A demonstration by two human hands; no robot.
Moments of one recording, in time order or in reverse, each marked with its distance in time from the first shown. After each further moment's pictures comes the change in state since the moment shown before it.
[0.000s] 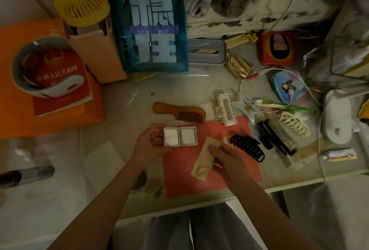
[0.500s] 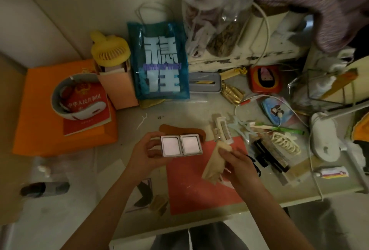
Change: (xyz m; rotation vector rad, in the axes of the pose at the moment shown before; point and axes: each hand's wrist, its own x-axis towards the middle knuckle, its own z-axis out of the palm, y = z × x) left_hand -0.055 0.076 -0.024 -0.112 -0.005 0.184; right_hand -0.040 -0.042 0.004 0.059 0.025 -0.130
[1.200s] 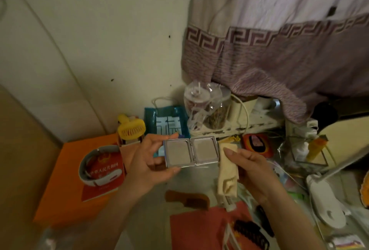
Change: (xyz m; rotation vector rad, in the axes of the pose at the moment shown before) left_hand -0.031 0.189 -0.005 0.002 -0.071 0.593; right_hand -0.087 -0.147 0.049 -0.080 -0.313 -0.403
